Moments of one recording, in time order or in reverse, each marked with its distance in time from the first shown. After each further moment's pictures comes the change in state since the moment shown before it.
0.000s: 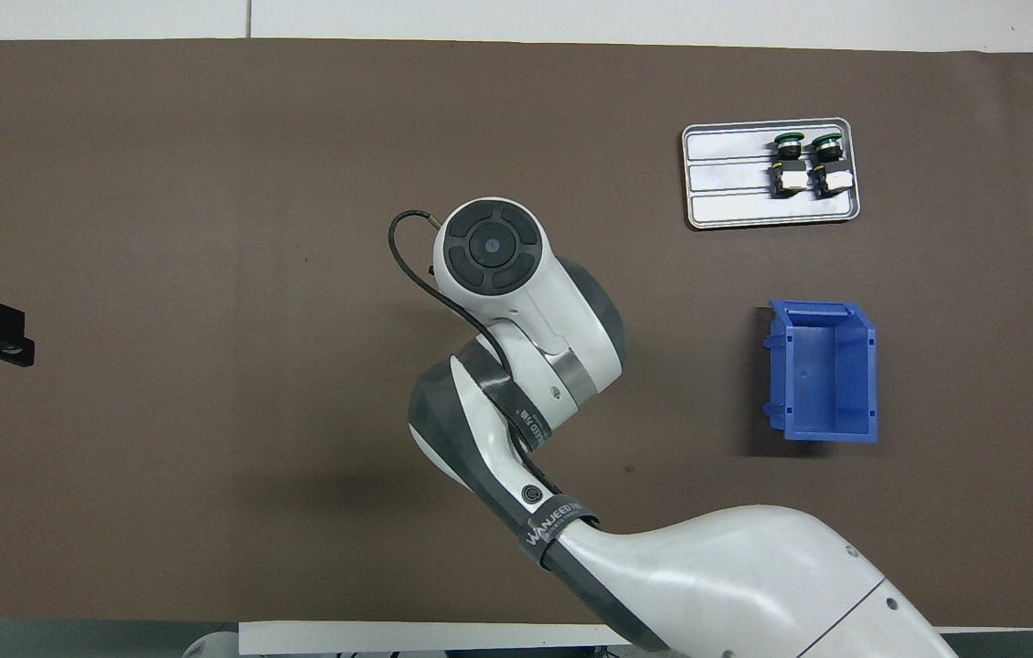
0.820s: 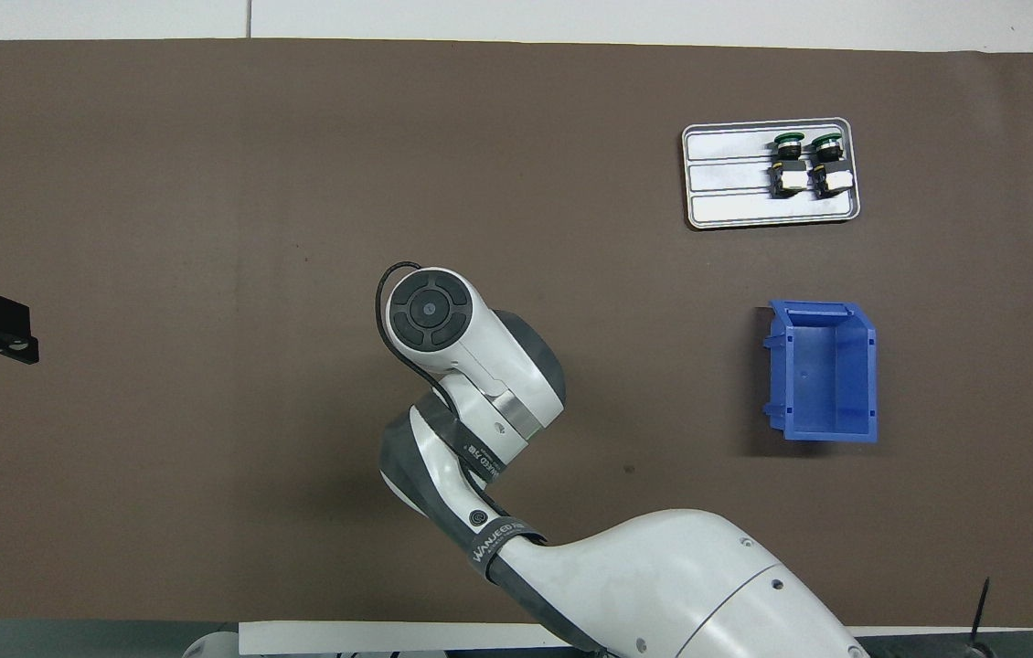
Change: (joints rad) left arm -0.001 0.000 -0.007 -0.010 0.008 0.000 -0.090; right arm 0.076 0.082 -0.002 -0.010 -0.002 0.034 0.361
